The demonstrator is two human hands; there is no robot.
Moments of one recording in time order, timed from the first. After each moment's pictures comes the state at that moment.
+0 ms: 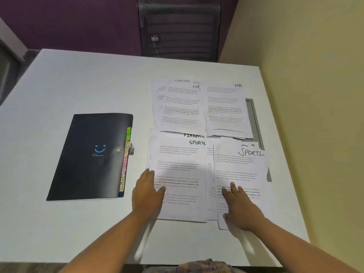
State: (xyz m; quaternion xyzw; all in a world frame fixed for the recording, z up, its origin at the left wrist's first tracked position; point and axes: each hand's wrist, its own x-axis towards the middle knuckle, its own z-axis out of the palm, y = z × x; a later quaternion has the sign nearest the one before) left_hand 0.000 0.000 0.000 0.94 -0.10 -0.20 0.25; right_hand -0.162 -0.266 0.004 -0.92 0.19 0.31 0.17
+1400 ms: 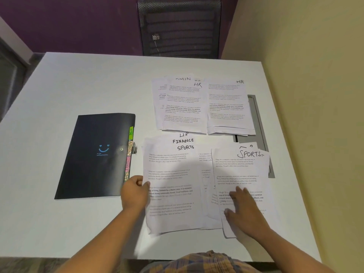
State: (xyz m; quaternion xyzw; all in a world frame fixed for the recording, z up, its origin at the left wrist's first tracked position) left_hand 0.012 0.027 0.012 0.90 0.13 -0.15 0.40; right_hand -0.189 -0.254 -0.004 -0.90 0.28 0.18 0.30
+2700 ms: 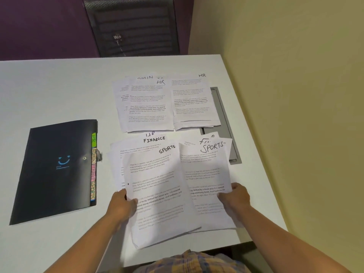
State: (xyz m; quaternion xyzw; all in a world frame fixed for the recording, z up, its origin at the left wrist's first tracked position) left_hand -0.013 0.003 0.004 0.85 0.06 -0.38 0.35; right_hand -0.203 -0.292 0.005 -0.64 0.59 0.06 0.50
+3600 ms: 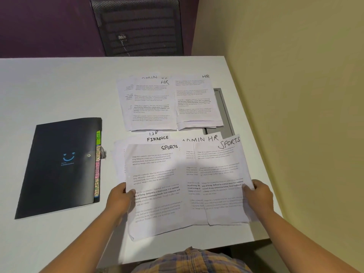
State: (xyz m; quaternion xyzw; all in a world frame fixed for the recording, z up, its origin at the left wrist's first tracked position) left_hand -0.009 0.005 0.015 0.82 0.11 -0.33 0.45; right_hand -0.234 -0.333 0.015 -0.72 0.57 -0.02 0.39
